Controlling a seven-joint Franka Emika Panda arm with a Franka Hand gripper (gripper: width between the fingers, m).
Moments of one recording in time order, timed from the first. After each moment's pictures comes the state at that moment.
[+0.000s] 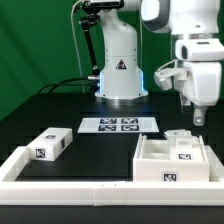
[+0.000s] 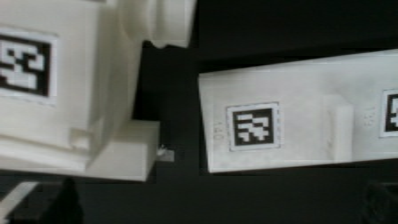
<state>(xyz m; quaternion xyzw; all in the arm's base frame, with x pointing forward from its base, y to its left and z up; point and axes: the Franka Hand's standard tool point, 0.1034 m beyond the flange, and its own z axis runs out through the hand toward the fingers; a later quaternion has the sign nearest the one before) 0.475 0.136 0.069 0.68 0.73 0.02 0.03</state>
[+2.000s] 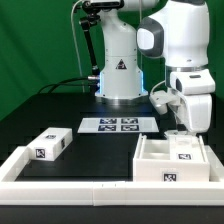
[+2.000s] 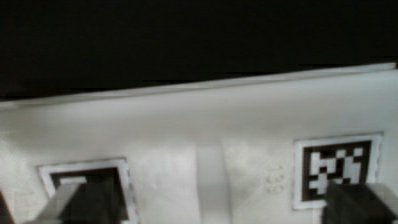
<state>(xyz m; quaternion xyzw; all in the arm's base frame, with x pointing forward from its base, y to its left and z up) 0.429 0.131 0.011 0.67 0.74 0.01 -0.02</state>
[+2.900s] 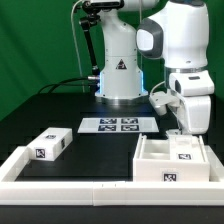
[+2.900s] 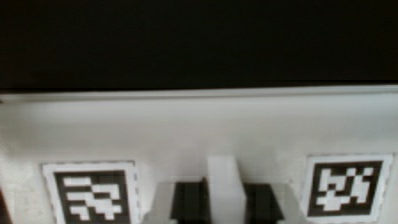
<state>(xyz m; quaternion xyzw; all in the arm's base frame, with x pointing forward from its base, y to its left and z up) 0.427 0.126 0.016 0.70 0.71 0.00 -0.02</state>
